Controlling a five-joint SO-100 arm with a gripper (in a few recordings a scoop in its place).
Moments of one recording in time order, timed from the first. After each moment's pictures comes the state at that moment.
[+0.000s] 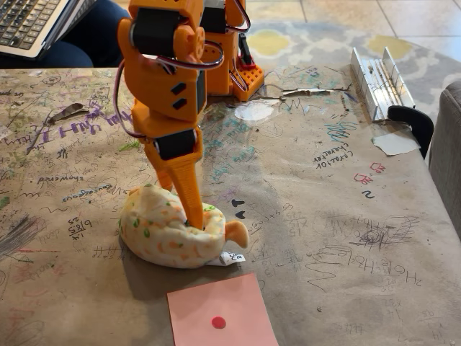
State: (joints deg) arm 13.2 83.1 109.6 58.8 -39.7
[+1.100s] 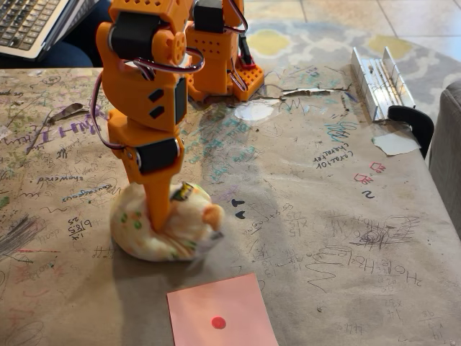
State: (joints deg) arm 16.3 77.4 102.1 56.8 -45.7
